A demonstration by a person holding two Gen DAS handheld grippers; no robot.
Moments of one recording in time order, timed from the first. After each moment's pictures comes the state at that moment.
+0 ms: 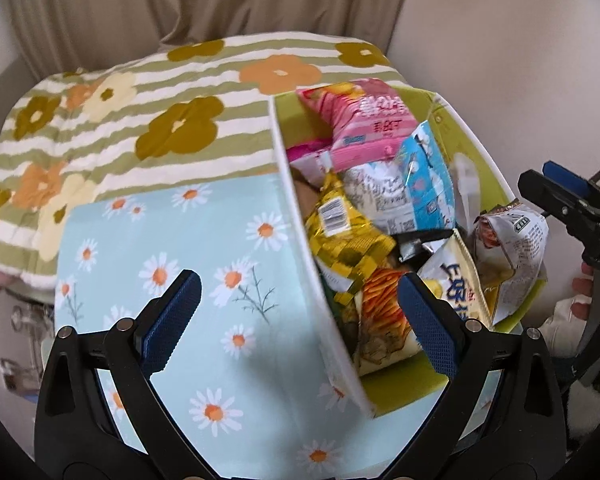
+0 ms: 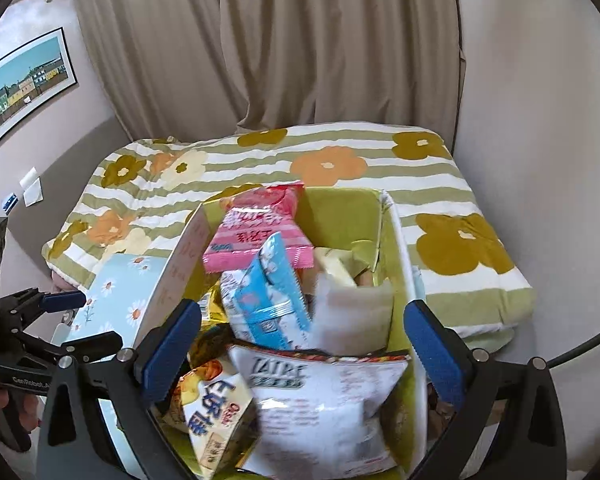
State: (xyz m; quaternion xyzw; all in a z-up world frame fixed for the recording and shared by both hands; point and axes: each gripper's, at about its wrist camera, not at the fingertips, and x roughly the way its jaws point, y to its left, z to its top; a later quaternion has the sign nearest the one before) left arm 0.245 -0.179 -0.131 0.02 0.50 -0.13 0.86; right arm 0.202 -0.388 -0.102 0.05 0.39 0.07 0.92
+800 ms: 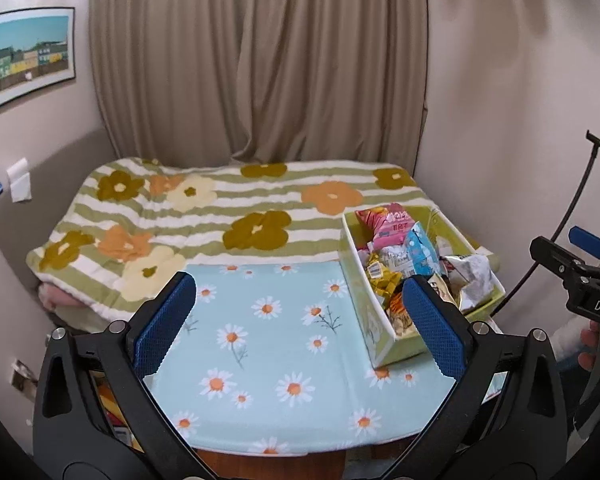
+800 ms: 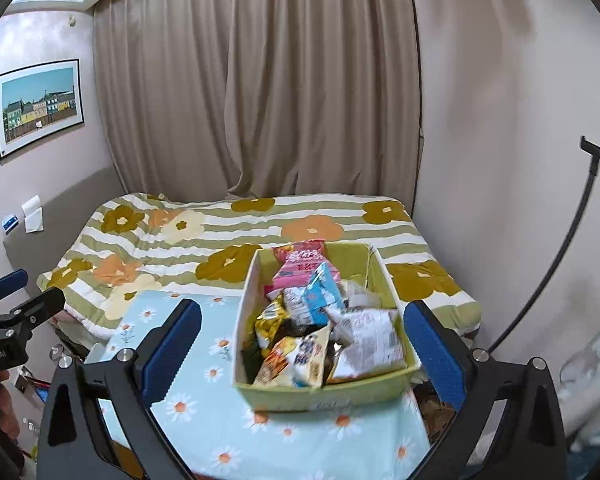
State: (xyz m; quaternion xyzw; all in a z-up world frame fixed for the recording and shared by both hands) left arm 0.039 -0.069 0.014 0.01 0.28 -0.06 0.96; right arm 0.014 -0.291 0.011 0.03 0.27 -0.01 0.96
